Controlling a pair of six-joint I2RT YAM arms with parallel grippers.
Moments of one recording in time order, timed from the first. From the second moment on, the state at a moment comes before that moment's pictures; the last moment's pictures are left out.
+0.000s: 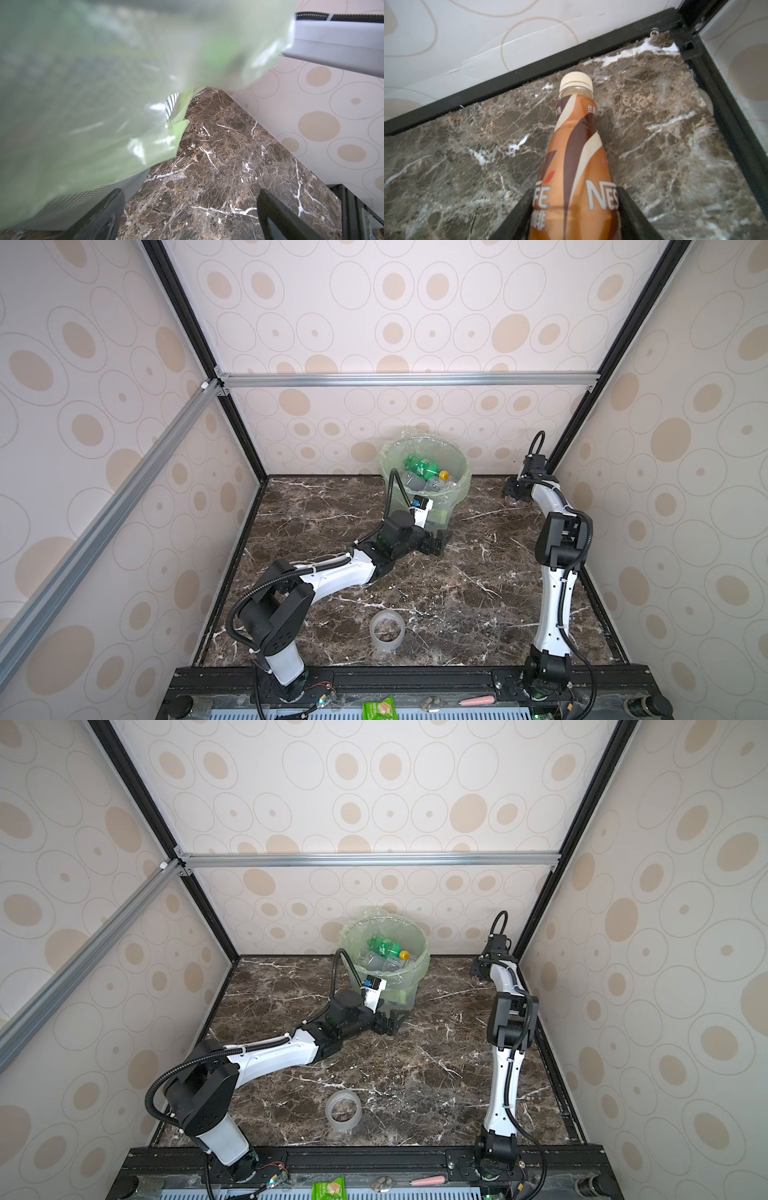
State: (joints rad) left arm -0.78 1.69 1.07 0.29 0.08 -0.34; right arm -0.17 2.49 2.19 -0.60 -0.06 0.20
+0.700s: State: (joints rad) left arm -0.78 1.55 1.02 0.25 0.08 -0.41; right arm -0.08 2.19 1.82 -0.70 -0.10 0.27
